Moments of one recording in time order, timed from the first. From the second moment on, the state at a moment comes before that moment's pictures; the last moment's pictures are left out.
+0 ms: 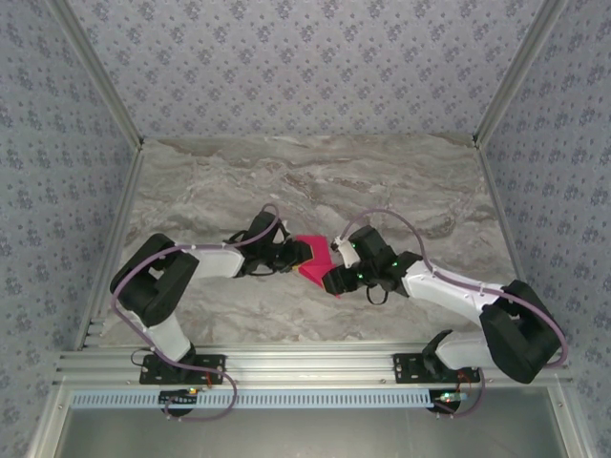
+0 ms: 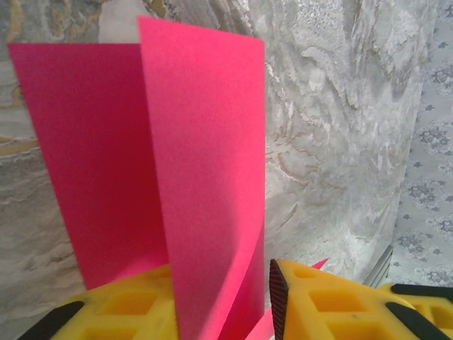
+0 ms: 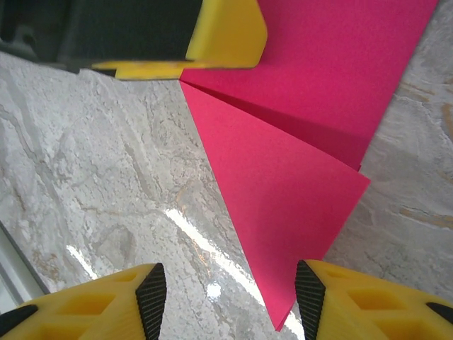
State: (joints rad) left arm -0.66 1.71 0.75 0.20 0.47 -1.02; right arm 0.71 1.31 0.64 -0.26 -0.30 0.26
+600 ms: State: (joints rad) left arm -0.66 1.68 0.82 0.11 0.47 -1.09; right arm 0.83 1.50 0.70 -0.22 -0.07 0.24
